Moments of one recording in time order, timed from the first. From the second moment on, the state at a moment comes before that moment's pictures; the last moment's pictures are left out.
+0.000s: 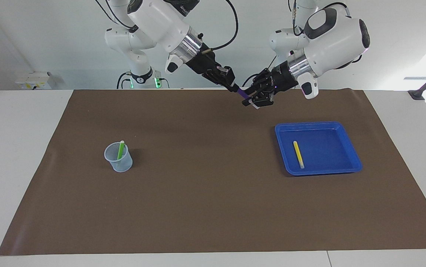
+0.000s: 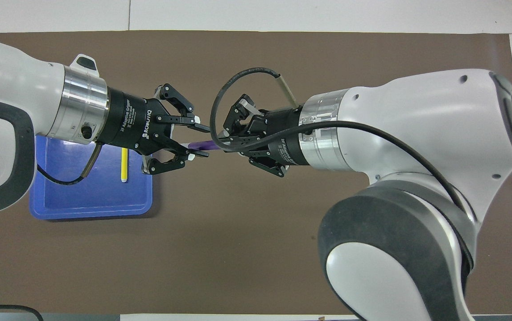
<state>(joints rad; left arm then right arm) 0.00 0.05 -0.36 -1.67 -0.77 1.78 -1.56 0.05 0.06 0.48 -1.65 0.67 2.12 1.04</state>
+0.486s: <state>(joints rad) 0.00 0.04 -0.36 -1.68 -0.77 1.76 -1.55 0.05 0.06 0.48 -1.65 0.67 2.13 1.04</state>
